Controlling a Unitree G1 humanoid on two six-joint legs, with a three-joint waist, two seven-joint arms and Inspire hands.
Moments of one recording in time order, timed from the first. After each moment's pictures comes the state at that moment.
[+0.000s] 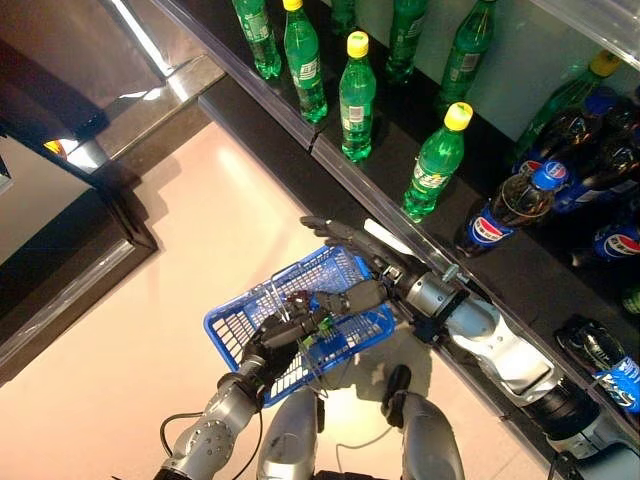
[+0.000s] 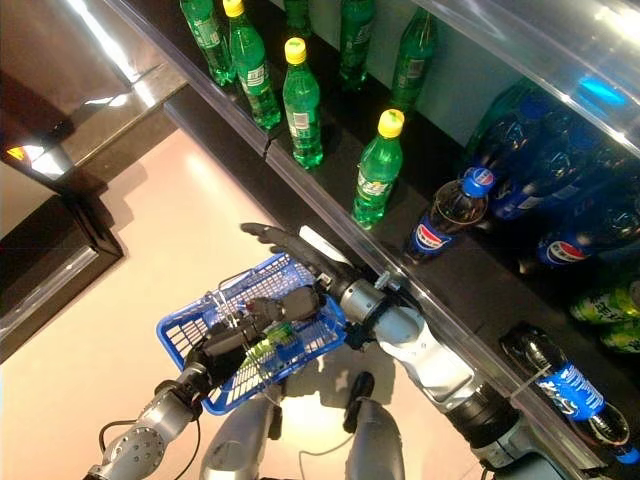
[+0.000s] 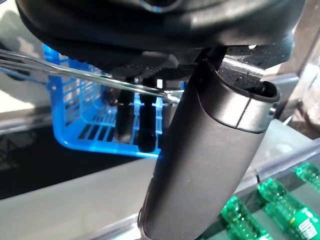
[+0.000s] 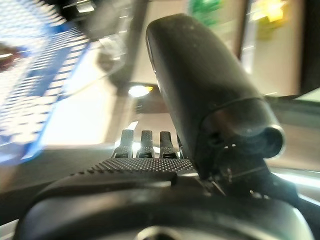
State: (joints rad) left arm 0.05 0.40 -0.34 0.04 -1.22 0.08 0.15; right arm -0.37 -0.66 0.49 -0.29 0.25 -0.06 0.15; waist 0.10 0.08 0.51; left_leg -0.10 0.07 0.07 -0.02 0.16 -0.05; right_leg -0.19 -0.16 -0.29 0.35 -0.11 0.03
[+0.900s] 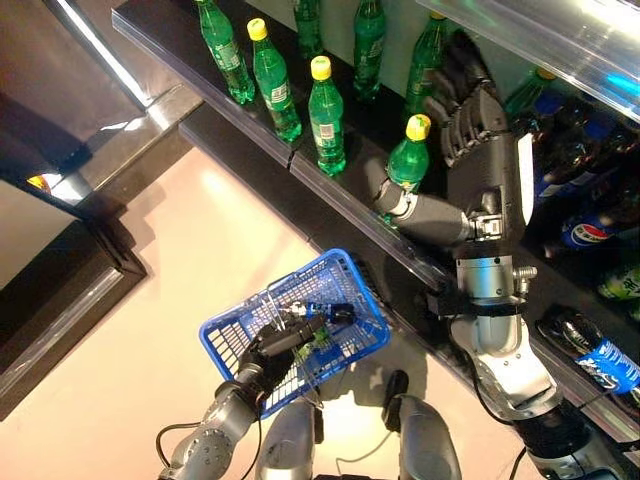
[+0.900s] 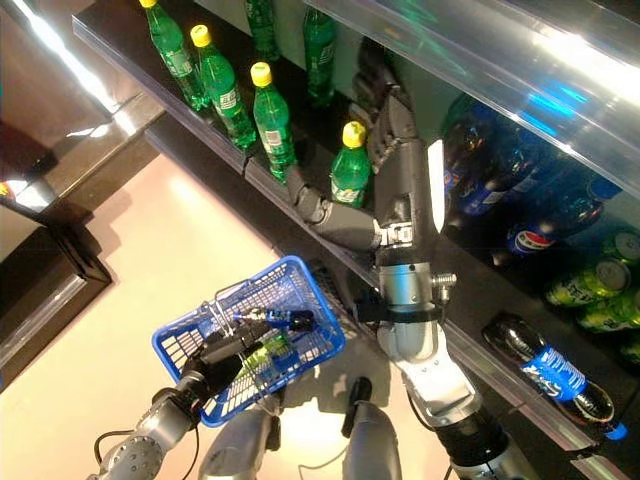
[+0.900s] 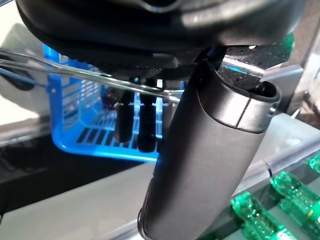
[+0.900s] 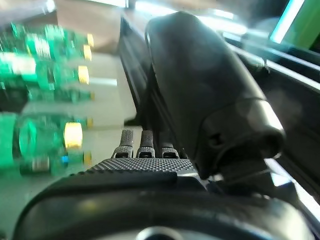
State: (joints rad) left arm 0.09 0.40 -0.35 0.02 -1.22 0.07 0.21; right arm -0.30 -0.49 0.32 -0.34 0.14 -0.33 -0.52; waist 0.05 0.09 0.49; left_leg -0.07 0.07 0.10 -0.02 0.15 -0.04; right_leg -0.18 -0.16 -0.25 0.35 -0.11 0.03
